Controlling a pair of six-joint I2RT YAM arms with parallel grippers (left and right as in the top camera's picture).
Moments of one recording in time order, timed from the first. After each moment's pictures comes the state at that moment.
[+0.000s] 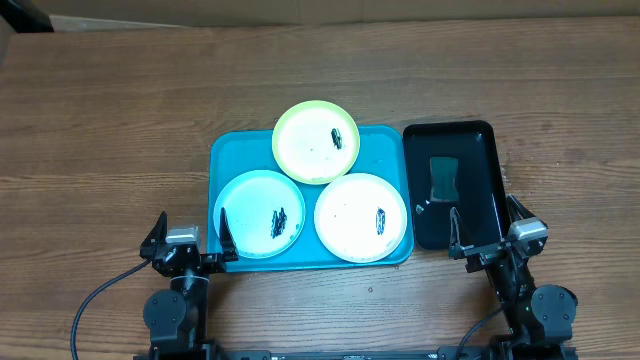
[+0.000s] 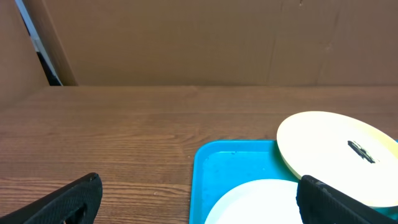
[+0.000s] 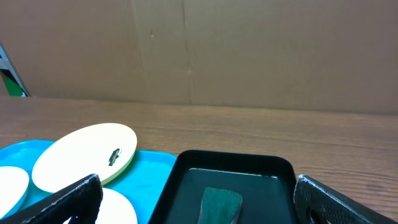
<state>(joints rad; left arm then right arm) 0.08 0.02 0.01 -0.08 0.01 0.01 0.04 0.01 0.02 -0.02 -0.20 0.04</state>
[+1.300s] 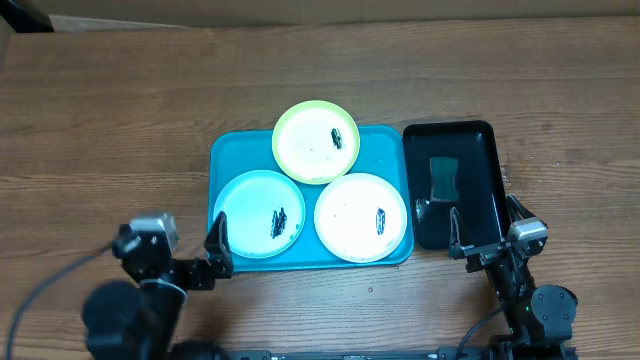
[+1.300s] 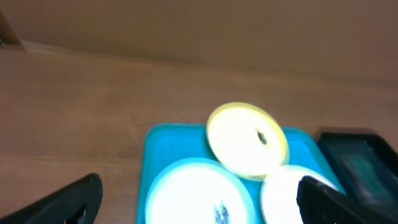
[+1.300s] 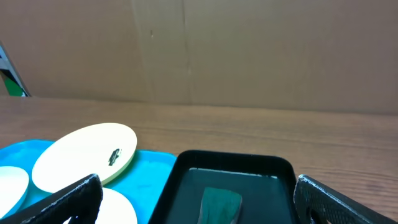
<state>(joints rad) 0.08 0.43 0.83 -0.80 0.21 -0.12 0.04 0.01 0.02 -0.02 -0.20 0.04</state>
